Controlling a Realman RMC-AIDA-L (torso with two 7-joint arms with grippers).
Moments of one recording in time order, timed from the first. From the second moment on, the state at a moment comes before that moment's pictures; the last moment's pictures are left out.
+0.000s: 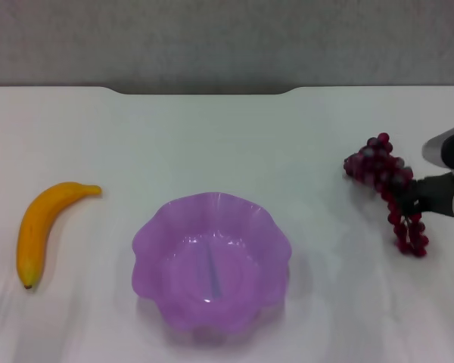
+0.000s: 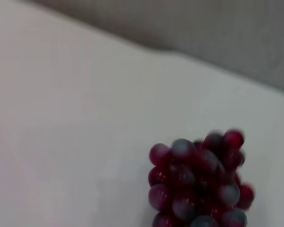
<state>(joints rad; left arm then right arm) -0.29 -2.04 -0.03 -0.05 1.43 1.31 -0.23 0.47 2.01 -1.53 -0.84 0.73 0.44 -0.71</state>
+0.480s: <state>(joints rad) -0.29 -2.04 -0.03 -0.05 1.43 1.30 -0.23 0.40 2.01 -1.59 -1.03 0.75 0.36 -0.71</state>
